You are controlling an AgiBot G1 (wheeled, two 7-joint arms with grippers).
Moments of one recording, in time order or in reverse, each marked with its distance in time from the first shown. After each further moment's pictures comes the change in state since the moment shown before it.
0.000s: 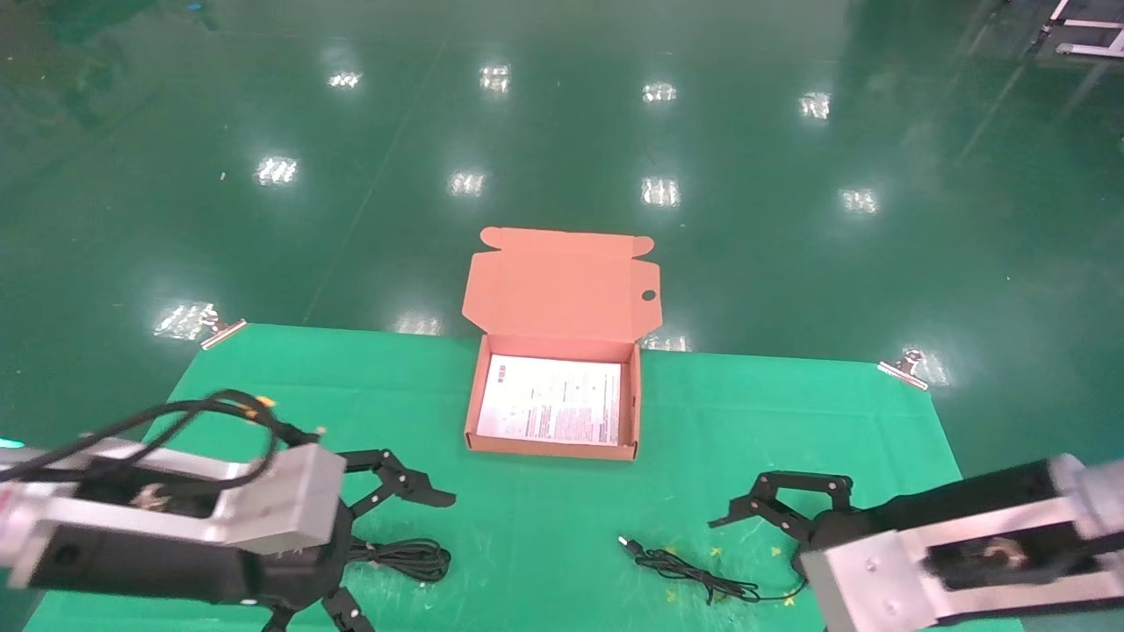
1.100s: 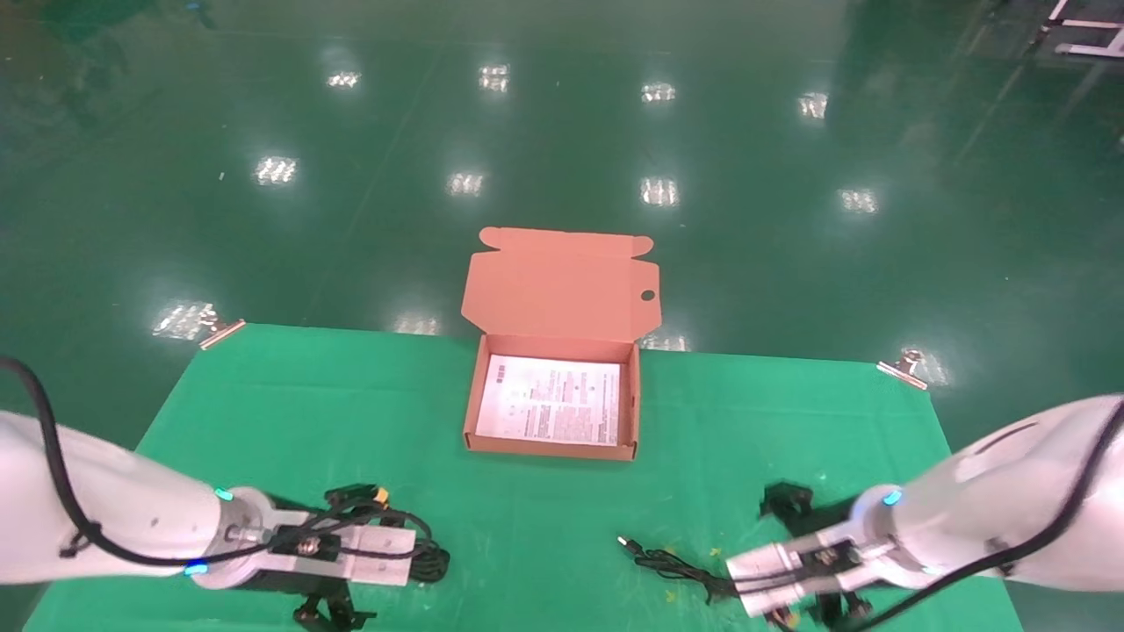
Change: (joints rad) left arm -0.020 0.236 0.360 -0.005 0.860 -0.235 -0.101; right arm 0.039 -0.269 -0.492 -0.007 -0.802 0.258 0.196
